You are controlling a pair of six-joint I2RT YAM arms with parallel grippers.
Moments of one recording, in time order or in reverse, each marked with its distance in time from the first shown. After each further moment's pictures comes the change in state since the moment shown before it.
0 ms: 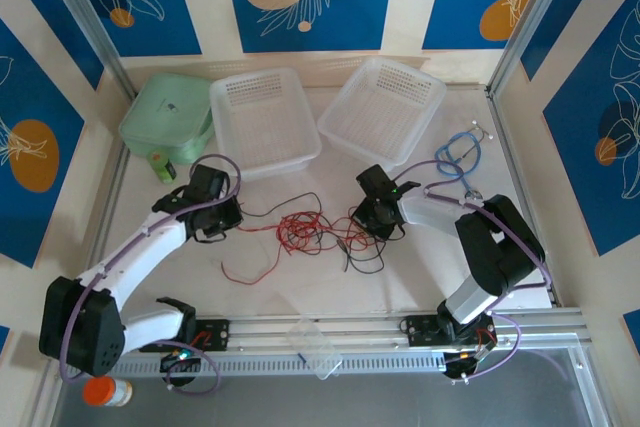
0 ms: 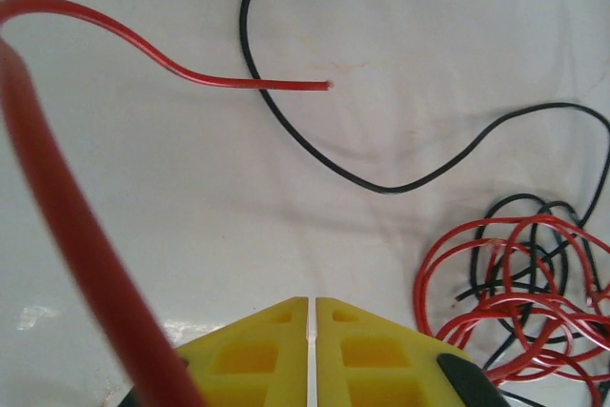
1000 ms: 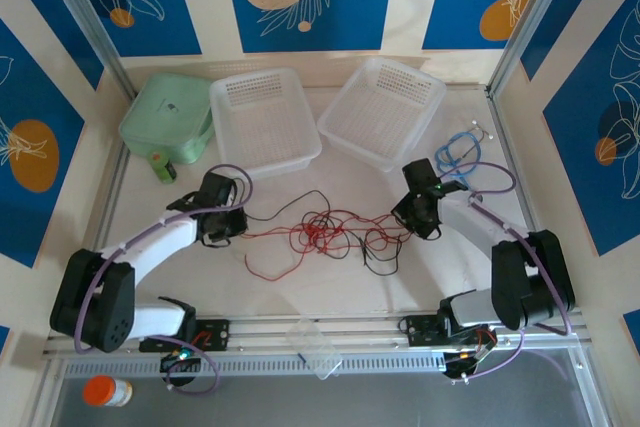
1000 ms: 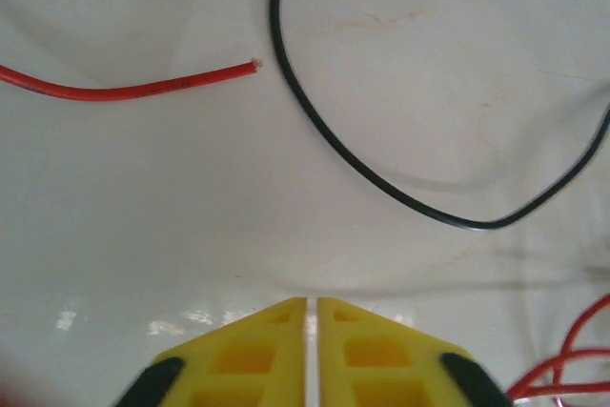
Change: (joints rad) left arm -0.001 0.115 -0.089 0.160 0.030 0.110; right arm -0.268 -0.245 -0.069 -0.180 0.069 -0.143
